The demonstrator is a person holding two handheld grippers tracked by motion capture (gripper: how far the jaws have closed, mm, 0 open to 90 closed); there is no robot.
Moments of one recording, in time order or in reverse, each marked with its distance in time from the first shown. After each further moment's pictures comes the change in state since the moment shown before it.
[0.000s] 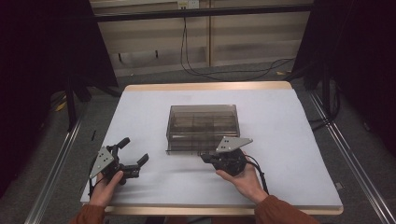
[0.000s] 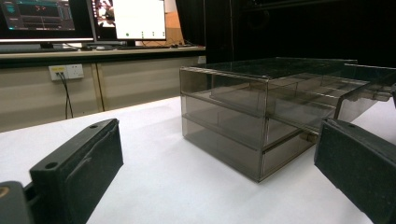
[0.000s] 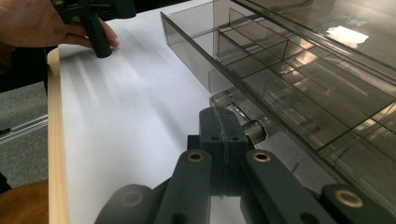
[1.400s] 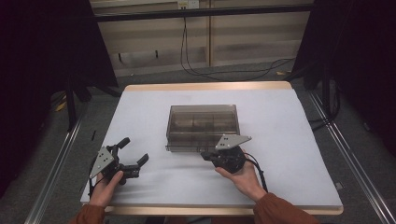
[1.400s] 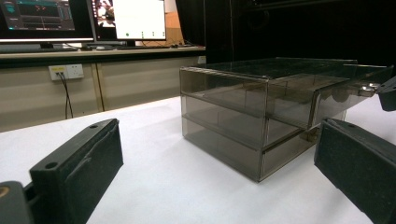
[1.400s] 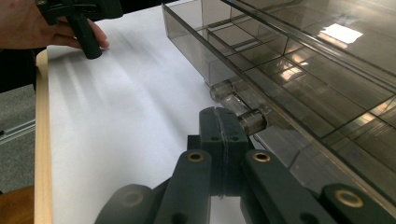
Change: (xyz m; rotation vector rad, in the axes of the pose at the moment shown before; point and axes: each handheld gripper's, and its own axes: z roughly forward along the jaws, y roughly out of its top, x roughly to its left) left arm 0.000 0.000 0.000 0.000 0.000 -0.001; right arm -0.006 0.001 0.005 0.006 -0.017 0.012
